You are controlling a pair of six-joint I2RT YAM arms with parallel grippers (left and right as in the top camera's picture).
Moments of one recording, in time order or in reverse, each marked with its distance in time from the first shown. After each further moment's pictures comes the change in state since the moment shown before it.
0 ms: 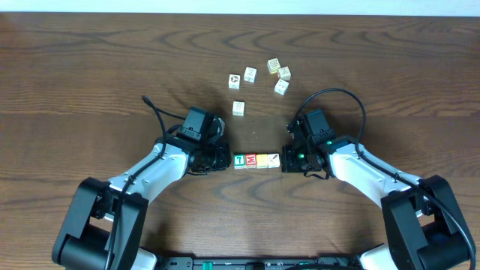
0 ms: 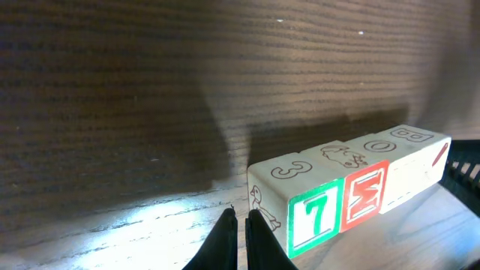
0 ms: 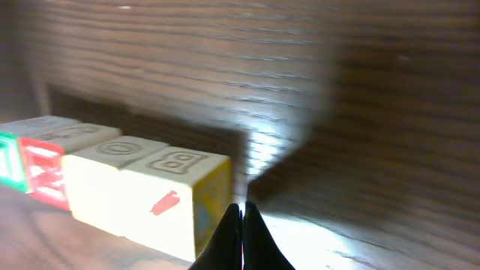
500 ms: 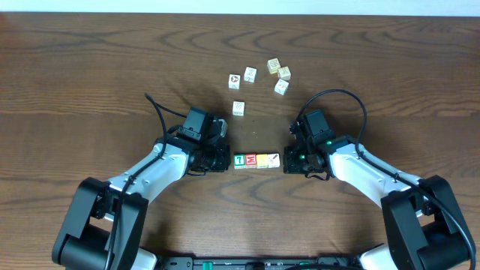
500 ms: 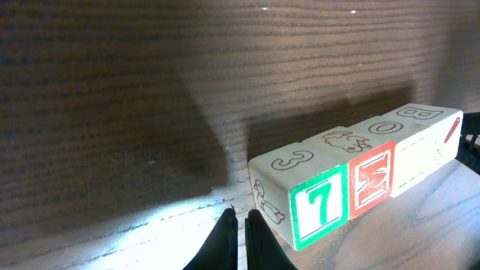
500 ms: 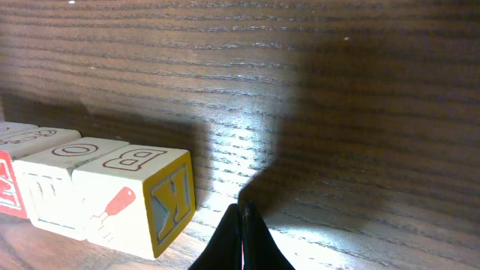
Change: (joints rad) left arm 0.000 0.000 0.000 -0.014 0.000 0.122; right arm 0.000 0.000 -0.001 -0.037 0.074 0.028
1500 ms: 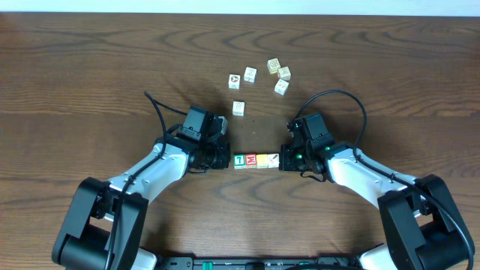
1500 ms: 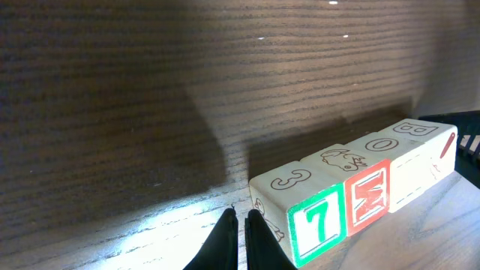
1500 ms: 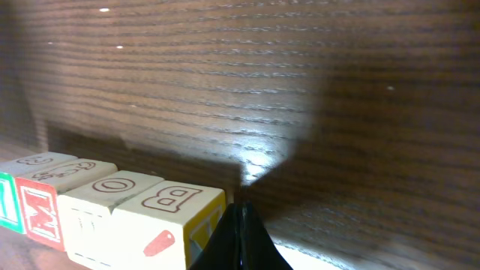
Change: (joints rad) left arm 0.000 0.000 0.000 0.039 -0.023 0.010; right arm 0.013 0.007 -0.052 0.163 -0.016 0.059
